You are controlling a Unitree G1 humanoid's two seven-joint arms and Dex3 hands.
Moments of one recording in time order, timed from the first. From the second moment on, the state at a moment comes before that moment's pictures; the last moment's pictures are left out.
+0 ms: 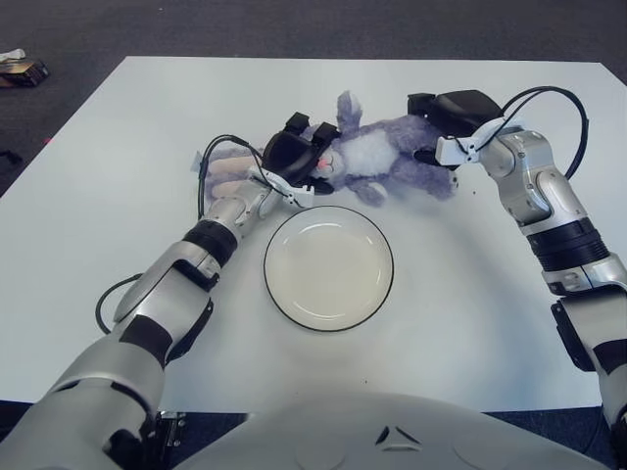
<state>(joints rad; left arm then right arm) -0.80 0.29 -0.63 0.90 0.91 -0.33 0.49 -0.68 -0.57 0.31 0.17 -0.76 -0.04 0.35</state>
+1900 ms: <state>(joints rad) -0.80 0.46 -0.22 0.79 0.14 -0.62 -0.42 -0.80 -0.52 0.25 0.17 -0.49 0.08 0.57</state>
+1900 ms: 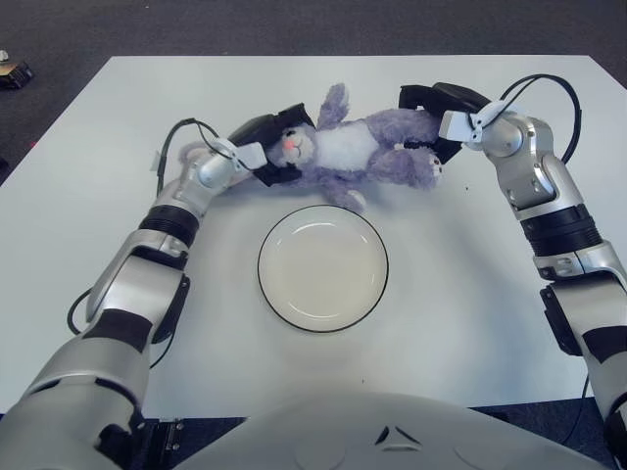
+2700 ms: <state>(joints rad) -0.75 0.57 -0.12 0.35 0.03 -0.27 -0.72 -0.84 -0.54 0.25 0.09 -0.45 0.12 0.67</state>
